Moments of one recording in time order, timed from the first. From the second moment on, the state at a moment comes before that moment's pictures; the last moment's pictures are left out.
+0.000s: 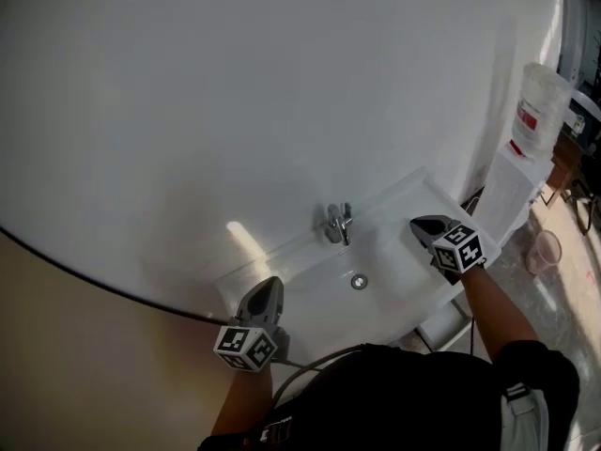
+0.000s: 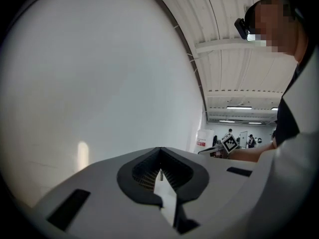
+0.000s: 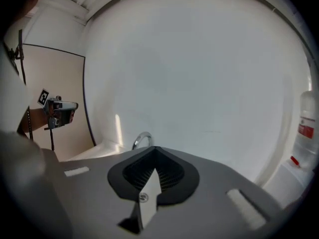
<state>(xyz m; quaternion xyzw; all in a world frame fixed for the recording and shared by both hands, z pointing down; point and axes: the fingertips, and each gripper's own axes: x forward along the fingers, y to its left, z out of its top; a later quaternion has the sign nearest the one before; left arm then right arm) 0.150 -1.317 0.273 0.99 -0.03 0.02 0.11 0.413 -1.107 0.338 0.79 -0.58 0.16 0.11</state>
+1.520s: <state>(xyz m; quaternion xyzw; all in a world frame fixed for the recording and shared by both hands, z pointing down) -0.047 -1.412 0.283 0.97 -0.23 0.00 0.13 0.235 -1.324 0.329 0.65 -0.74 0.11 0.07</state>
